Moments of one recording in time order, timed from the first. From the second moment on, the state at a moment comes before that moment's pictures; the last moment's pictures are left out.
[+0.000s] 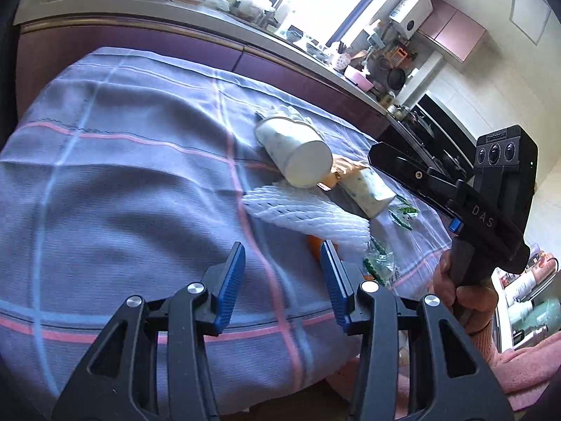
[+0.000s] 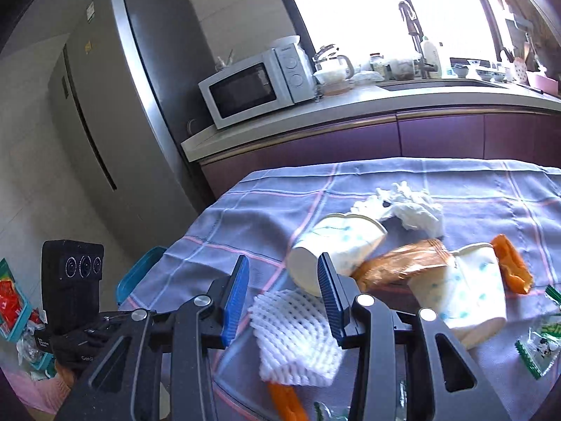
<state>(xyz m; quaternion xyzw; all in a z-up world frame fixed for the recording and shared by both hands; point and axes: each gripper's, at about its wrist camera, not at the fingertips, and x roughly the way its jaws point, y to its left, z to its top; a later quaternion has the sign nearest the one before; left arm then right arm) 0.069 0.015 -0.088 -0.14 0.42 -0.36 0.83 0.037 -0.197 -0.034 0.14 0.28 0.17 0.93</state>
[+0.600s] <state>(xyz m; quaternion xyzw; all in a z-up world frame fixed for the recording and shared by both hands) 0.114 -0.040 -0.122 -0.23 0.49 -0.39 0.75 0.028 -0.236 -0.056 0.18 0.28 0.15 0.93</state>
